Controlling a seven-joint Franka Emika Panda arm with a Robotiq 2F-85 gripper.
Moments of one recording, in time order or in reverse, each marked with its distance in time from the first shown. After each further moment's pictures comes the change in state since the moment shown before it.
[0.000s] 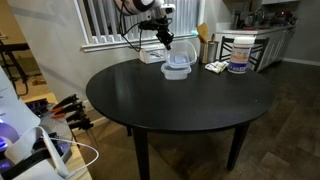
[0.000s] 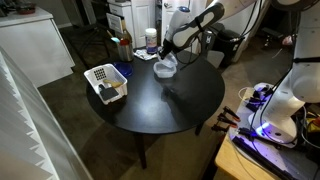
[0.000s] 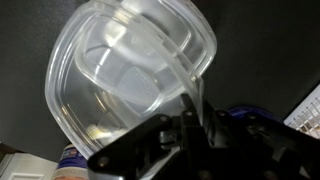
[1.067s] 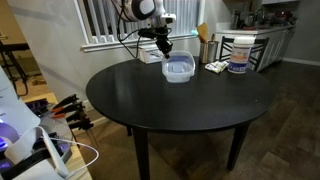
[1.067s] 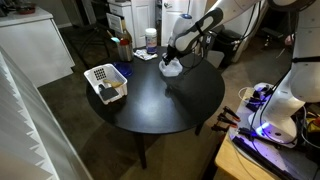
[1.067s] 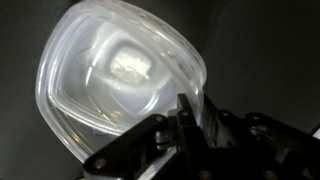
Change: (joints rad) arm -0.042 0.020 0.019 -0.058 0.045 0.009 -0.014
